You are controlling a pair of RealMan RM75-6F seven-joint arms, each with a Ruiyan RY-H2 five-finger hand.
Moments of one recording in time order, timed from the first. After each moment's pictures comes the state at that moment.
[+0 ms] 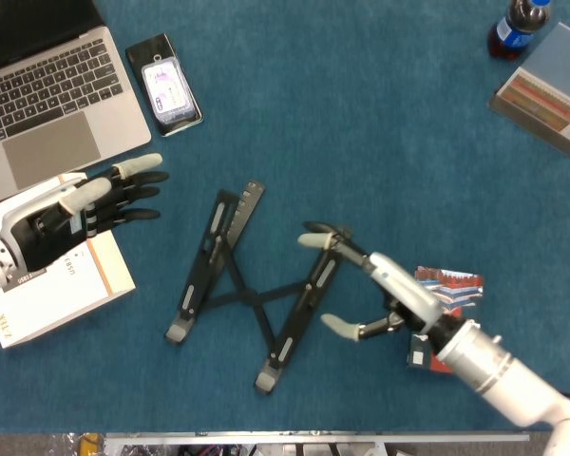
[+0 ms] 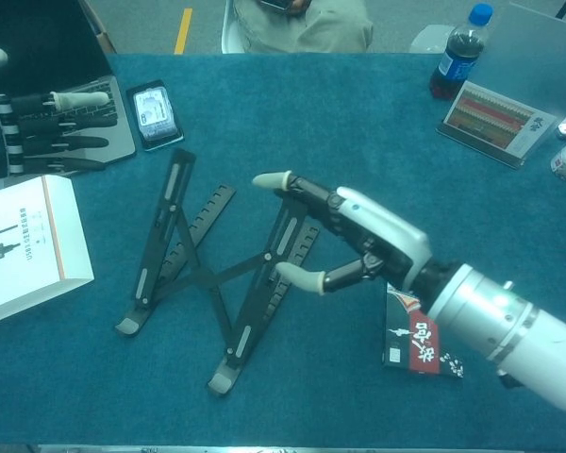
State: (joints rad) left arm -0.88 -0.95 0.45 -1.52 1.89 1.22 -2.22; right arm 0.53 -1.61 -0.10 -1.77 -1.56 1.12 0.66
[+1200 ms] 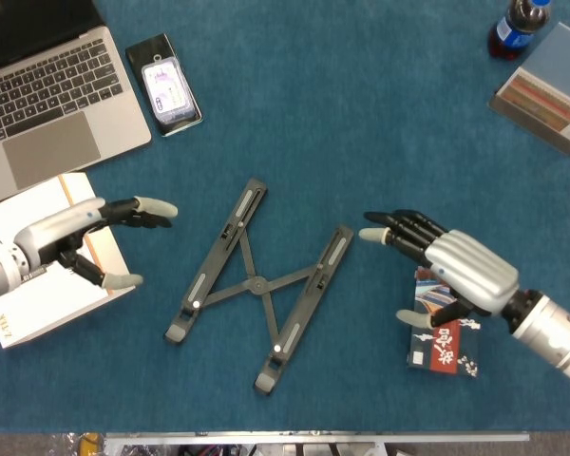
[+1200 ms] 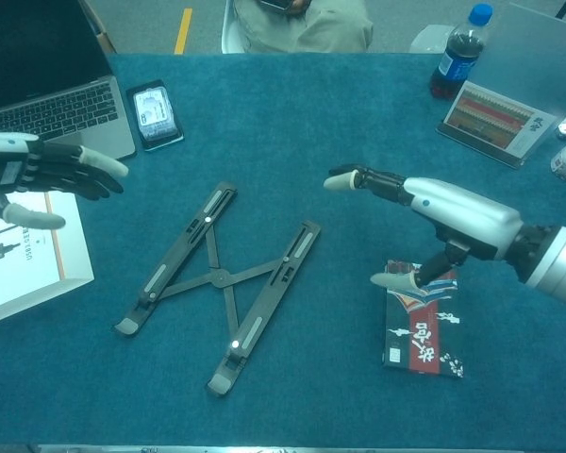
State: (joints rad) left arm -0.90 -0.97 0.42 -1.56 1.87 0.99 -1.51; right arm 0.55 -1.33 -0.14 -1.73 -1.72 1.08 0.34
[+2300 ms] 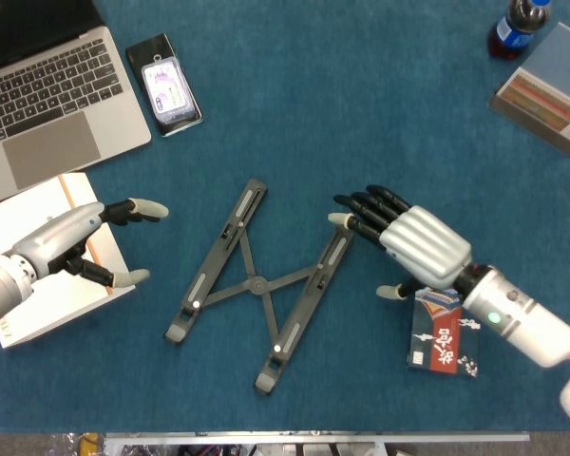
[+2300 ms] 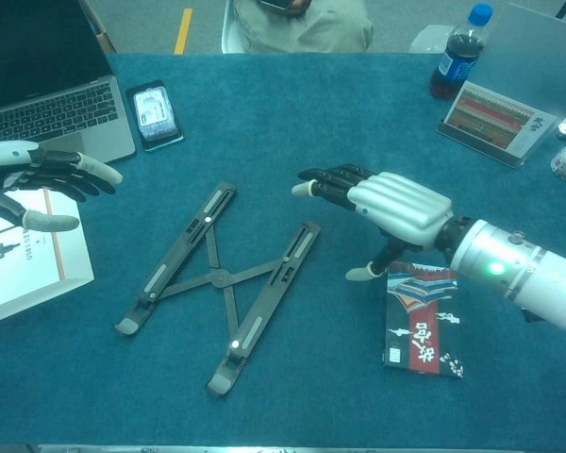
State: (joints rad) left arm -0.77 -0.91 0.26 -1.77 1.62 0.81 -0.99; right arm 0.60 -1.58 -0.03 -1.48 -1.64 0.99 0.01
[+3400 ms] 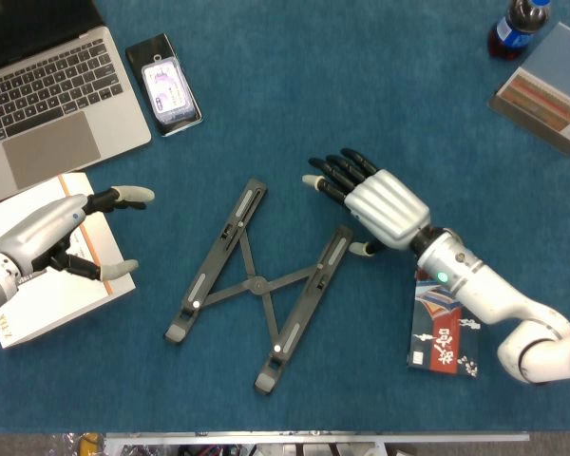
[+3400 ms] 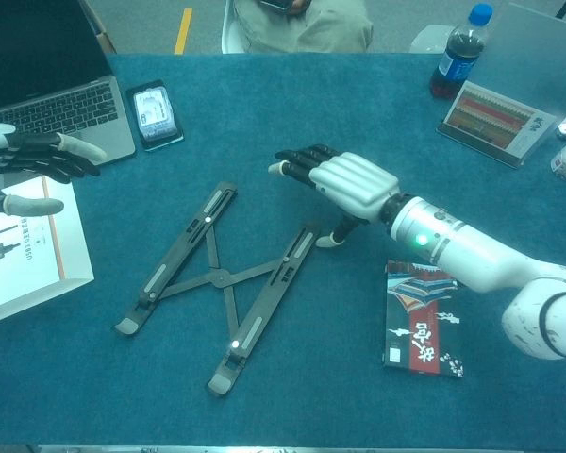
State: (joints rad) left arm -0.69 -0.88 0.20 -1.78 1.64 0.86 -0.92; right arm 0.71 -1.84 0.06 -1.09 -1.57 0.95 0.00
